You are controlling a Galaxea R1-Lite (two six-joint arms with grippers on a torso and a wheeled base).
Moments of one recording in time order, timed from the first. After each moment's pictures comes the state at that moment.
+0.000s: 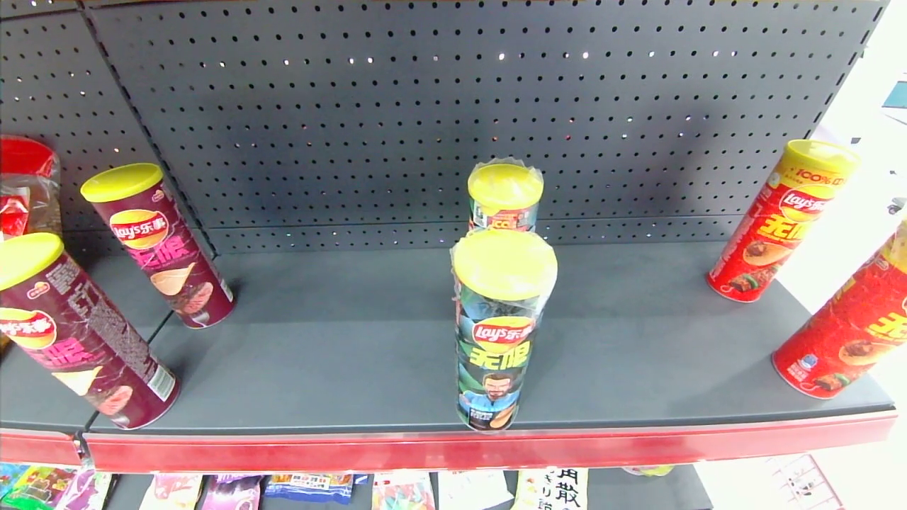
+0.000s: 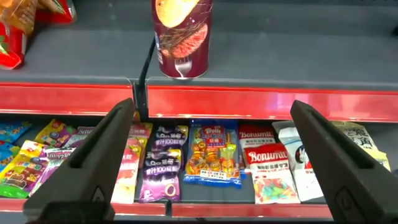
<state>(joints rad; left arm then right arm) 0.00 0.00 0.00 0.00 0.03 -0.03 0.00 0.00 0.00 -0.01 0.02 -0.02</state>
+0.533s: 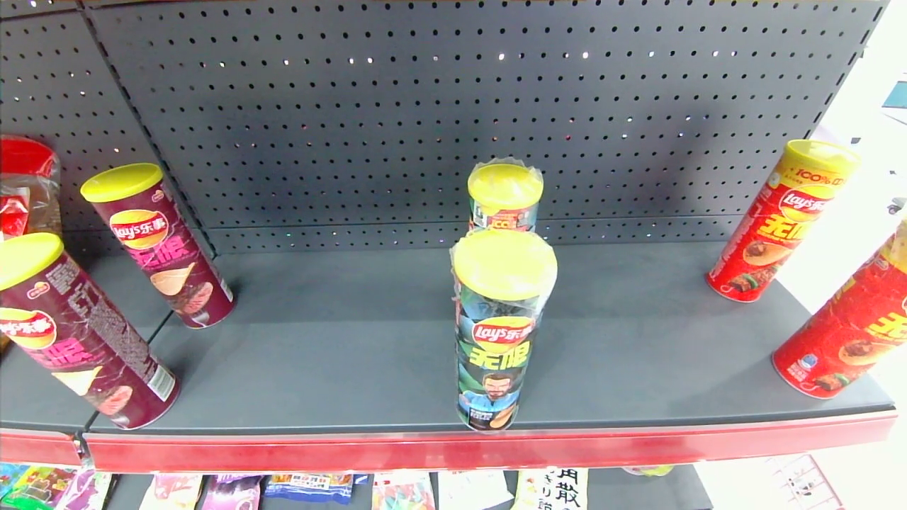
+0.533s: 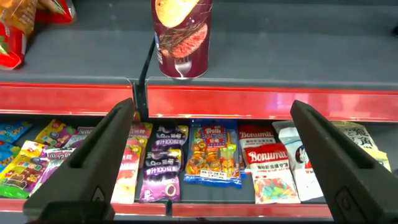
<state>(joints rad) 0.00 0.00 0.00 0.00 0.03 -0.03 0.00 0.00 0.00 0.00 0.00 -0.01</state>
